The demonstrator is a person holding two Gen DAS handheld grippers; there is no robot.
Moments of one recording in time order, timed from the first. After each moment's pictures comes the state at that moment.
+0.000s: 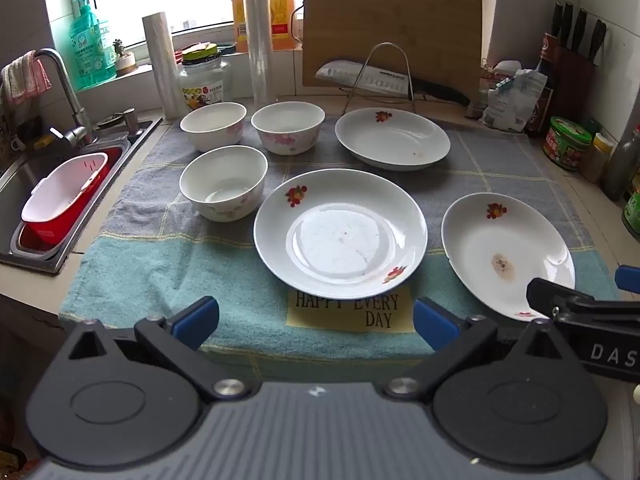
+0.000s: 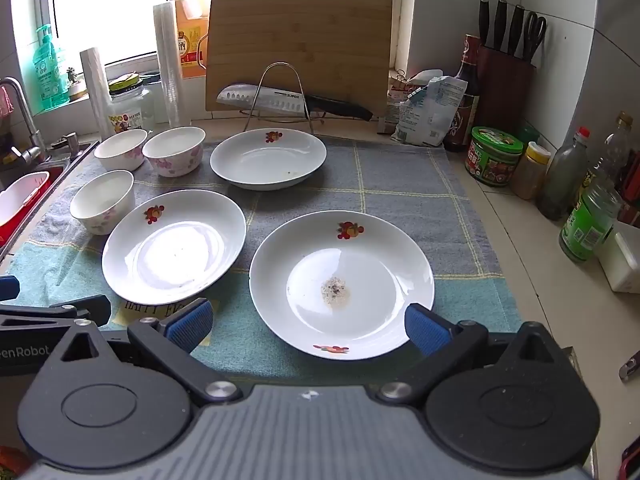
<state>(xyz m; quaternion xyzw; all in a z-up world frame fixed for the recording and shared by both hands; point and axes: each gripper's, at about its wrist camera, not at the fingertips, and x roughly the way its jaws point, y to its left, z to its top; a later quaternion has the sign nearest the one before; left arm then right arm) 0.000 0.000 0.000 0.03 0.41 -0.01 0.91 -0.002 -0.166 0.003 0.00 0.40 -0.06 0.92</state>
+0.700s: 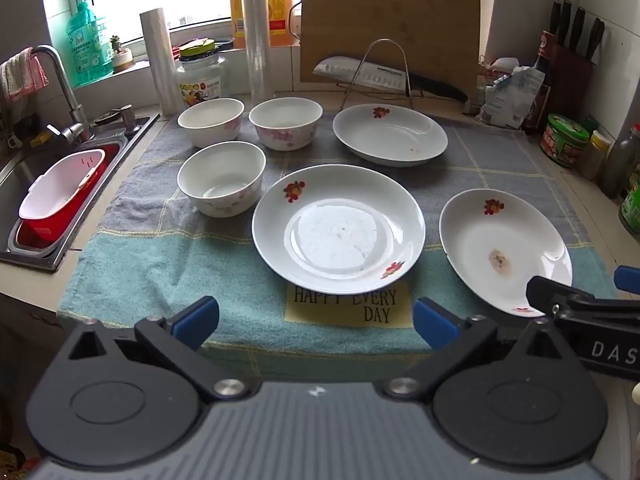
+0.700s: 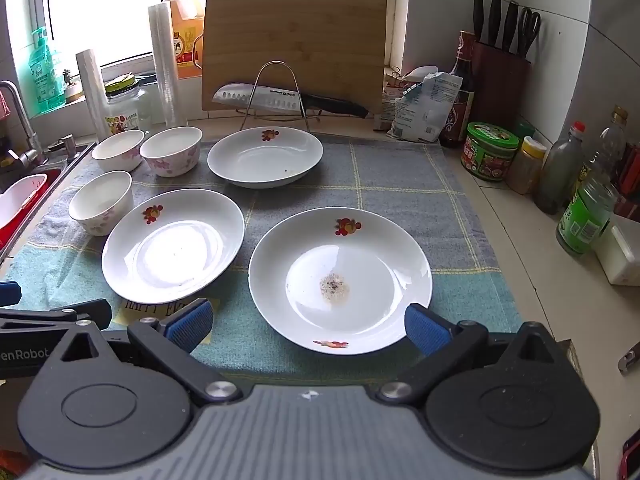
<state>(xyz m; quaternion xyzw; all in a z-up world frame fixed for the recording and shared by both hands) -0.001 -0.001 -0.002 0.02 0.42 -0.02 0.91 -0.006 -0.168 0.001 0.01 0.40 -0.06 0.92</state>
